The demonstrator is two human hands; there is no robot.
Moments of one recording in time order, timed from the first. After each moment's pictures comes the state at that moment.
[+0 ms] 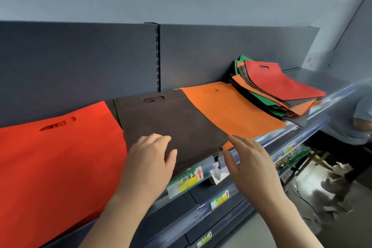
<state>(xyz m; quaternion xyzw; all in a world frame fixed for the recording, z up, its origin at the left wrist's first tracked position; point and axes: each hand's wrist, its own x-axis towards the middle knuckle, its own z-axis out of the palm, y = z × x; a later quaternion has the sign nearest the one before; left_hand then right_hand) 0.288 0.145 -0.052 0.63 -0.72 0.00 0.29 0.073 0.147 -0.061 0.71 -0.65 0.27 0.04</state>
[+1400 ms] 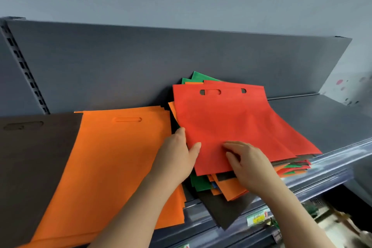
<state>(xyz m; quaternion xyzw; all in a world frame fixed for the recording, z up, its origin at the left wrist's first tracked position) -0.079 -0.128 -0.046 0.69 -0.62 -0.18 0.33 -0.260 -0.154 -0.049 0.81 -0.56 0.18 -0.09</state>
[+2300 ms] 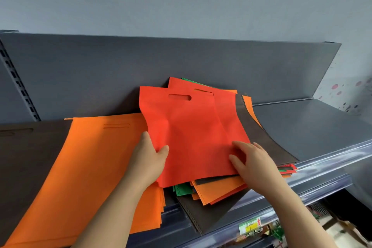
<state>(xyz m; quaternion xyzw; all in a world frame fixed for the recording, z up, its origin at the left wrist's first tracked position) -0.072 -0.126 -0.049 0.73 -0.47 -0.24 0.43 -0.308 -0.172 -0.049 0.78 -0.59 0.19 -0.07</state>
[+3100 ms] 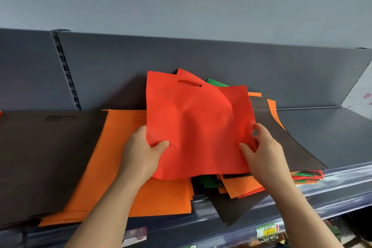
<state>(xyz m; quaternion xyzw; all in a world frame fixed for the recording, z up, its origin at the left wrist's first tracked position) -0.019 -0.078 -0.038 0.73 -0.45 -0.16 0.49 -0.256 -0.152 -0.033 0.72 -0.59 0.35 -0.14</state>
